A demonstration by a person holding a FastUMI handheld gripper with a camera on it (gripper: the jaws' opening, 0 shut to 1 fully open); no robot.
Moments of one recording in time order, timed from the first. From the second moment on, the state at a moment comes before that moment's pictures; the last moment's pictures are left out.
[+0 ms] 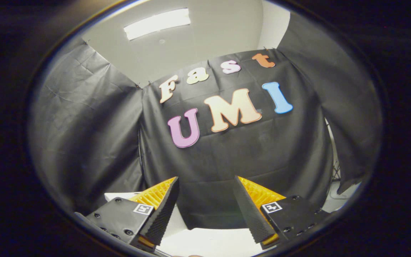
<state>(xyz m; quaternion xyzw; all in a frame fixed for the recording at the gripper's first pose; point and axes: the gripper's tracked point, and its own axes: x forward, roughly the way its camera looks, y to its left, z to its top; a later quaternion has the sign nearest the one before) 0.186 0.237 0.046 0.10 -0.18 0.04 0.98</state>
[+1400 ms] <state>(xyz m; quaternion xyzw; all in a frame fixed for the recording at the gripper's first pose) 0.095 0.237 -0.247 0.55 -0.23 -0.23 0.77</state>
